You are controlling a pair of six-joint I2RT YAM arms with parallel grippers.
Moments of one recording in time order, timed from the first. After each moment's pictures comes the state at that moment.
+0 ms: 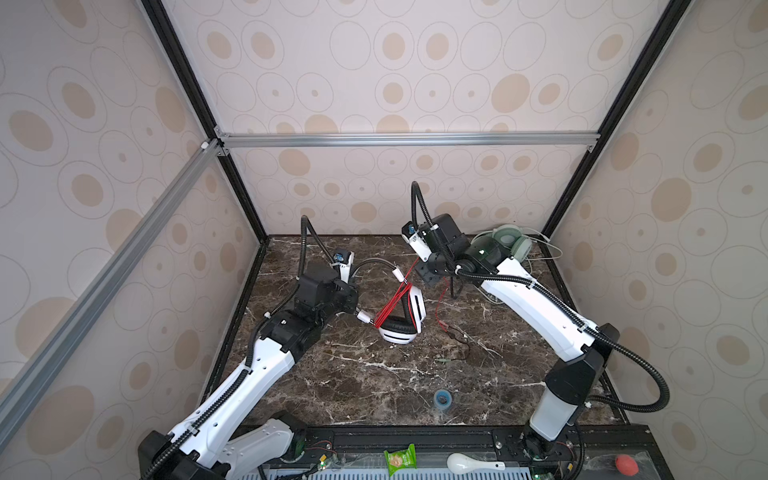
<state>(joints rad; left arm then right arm) -0.50 1.04 0.98 -0.39 -0.13 -0.05 0.72 1.74 1.92 -1.00 0.26 -0.15</state>
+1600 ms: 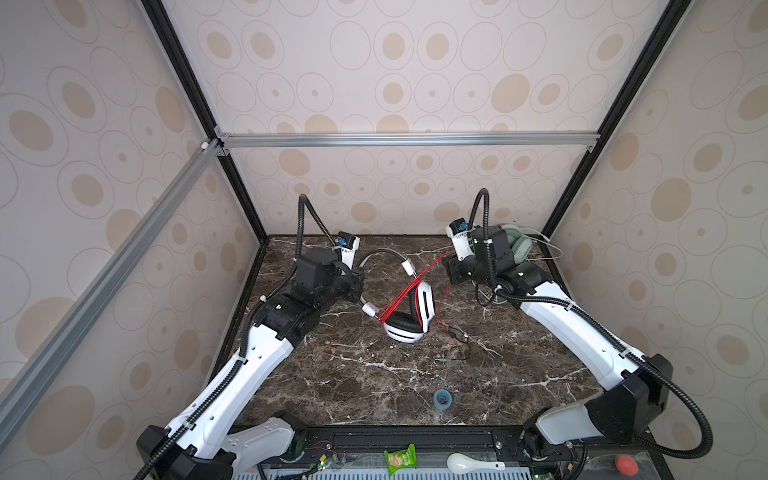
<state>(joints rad) -0.50 1.14 1.24 -0.54 0.00 -0.11 0.50 1.43 1.36 -0.48 -0.04 0.06</state>
